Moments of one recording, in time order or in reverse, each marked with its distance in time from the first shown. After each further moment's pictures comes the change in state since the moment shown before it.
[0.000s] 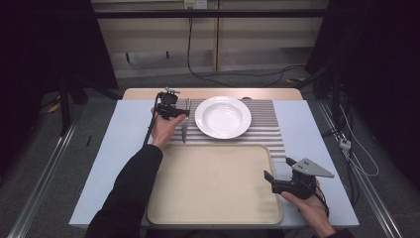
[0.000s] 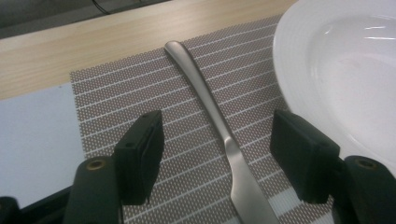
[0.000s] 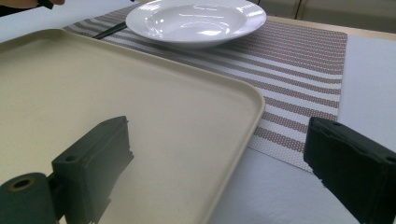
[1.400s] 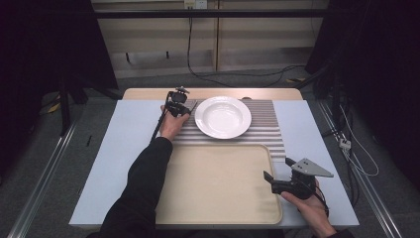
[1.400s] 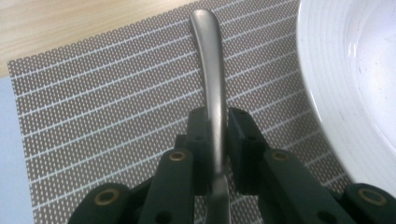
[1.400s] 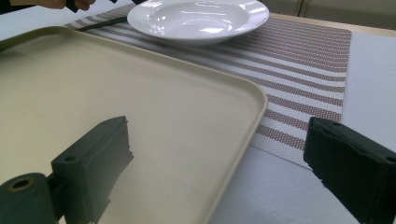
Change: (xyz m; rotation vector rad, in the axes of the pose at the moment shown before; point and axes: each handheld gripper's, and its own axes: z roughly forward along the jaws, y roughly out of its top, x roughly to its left) left arm -0.006 0.014 0.043 0.166 0.004 0.014; right arm 0.000 -0.001 0.001 0.007 0.007 0.003
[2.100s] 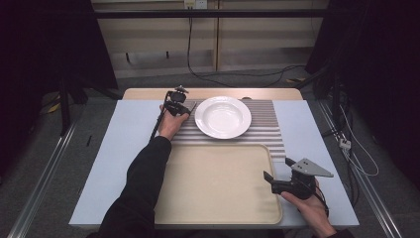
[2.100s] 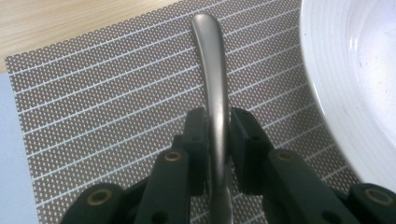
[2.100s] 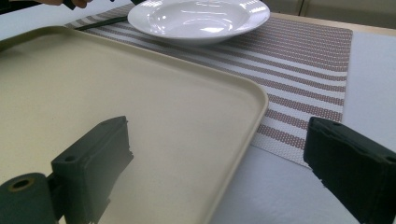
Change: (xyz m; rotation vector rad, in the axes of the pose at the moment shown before) left arm 0.004 0.001 -0.001 0.030 -0.021 0.005; right arm 0.000 0.000 0.000 0.003 0.003 -0.002
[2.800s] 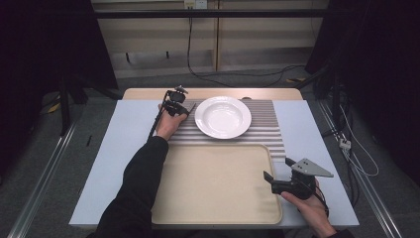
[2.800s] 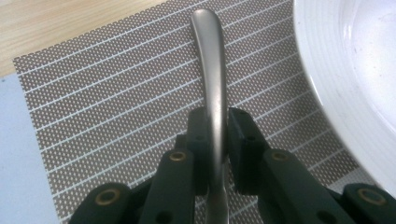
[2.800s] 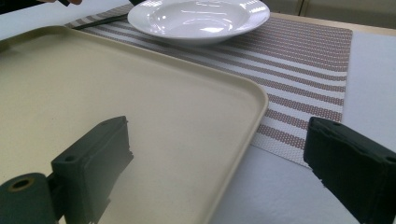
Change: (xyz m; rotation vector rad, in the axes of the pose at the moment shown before) left arm 0.002 -0.001 -0.007 0.013 -0.006 0.034; right arm 0.000 0.000 0.000 0.000 0.000 -0.001
